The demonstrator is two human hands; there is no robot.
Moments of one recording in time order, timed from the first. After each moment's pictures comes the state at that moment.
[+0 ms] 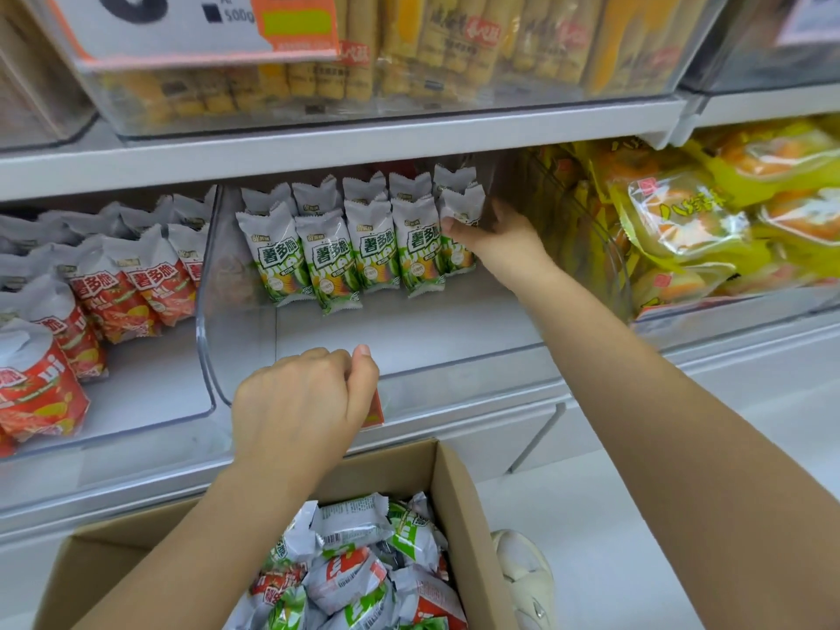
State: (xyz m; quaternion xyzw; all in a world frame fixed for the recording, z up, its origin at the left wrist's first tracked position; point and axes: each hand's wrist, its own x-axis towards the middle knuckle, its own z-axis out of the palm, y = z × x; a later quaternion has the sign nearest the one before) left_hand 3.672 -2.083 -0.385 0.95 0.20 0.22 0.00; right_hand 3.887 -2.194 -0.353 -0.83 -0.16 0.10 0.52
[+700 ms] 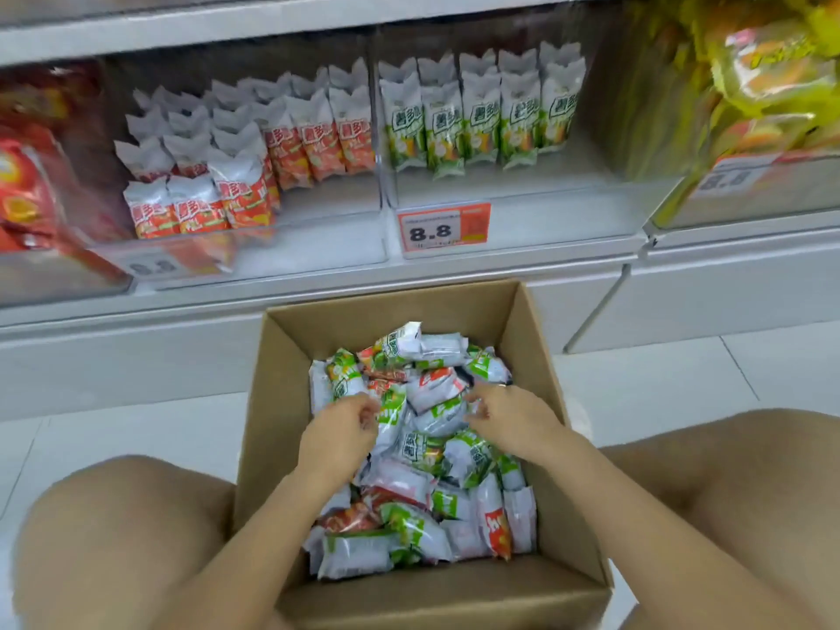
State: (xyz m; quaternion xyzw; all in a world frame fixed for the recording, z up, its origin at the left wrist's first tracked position) left_hand 3.438 -2.095 -0.492 0.90 0.34 -0.09 0.27; right_hand 3.587 -2.271 -0.474 -0.87 -0.34 0.33 0.09
